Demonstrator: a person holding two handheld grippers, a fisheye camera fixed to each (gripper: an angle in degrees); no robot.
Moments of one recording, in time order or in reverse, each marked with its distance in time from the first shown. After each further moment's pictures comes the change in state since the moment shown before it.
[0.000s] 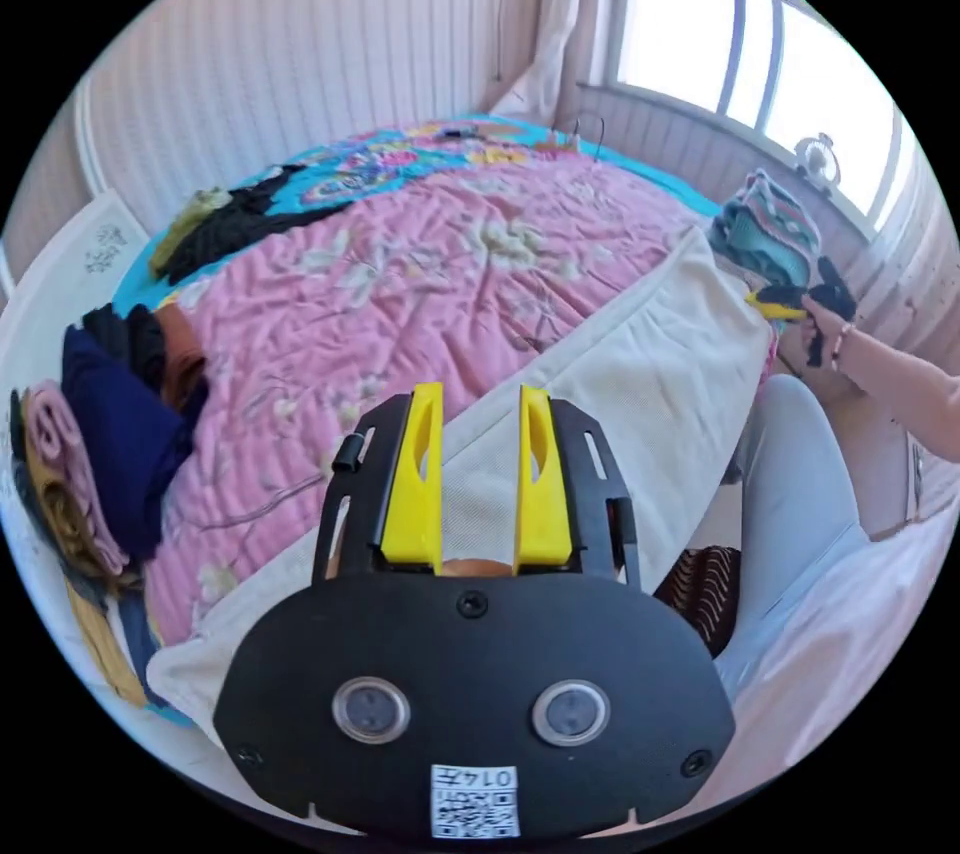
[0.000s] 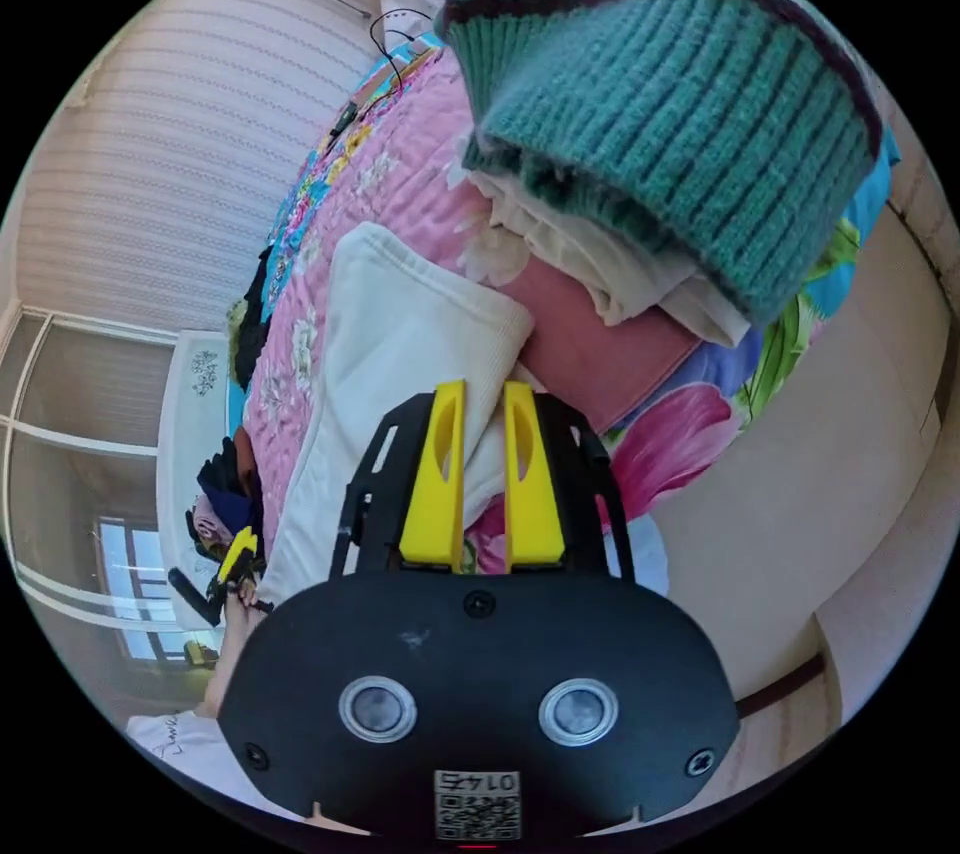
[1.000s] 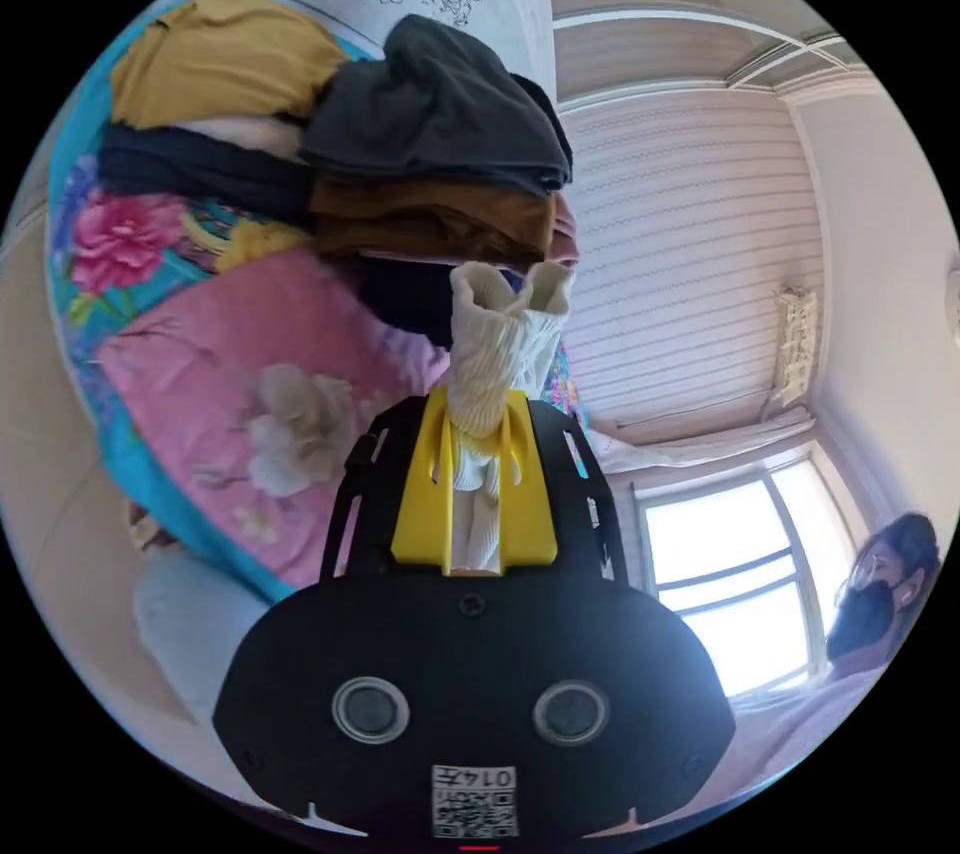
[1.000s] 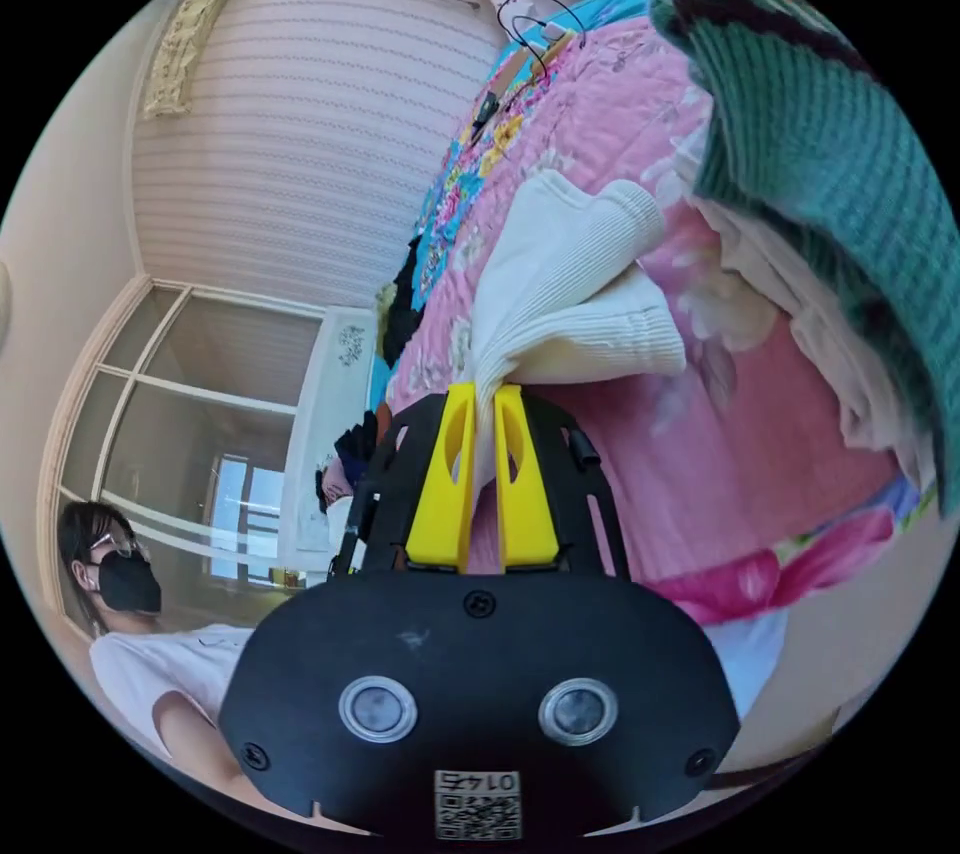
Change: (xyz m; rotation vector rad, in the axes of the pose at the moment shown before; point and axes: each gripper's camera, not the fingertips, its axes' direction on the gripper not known) left arm -0.353 0.423 -0.239 0.573 0.313 -1.292; right arm -0.048 -0.080 0.023 -0.144 -0.335 -0.070
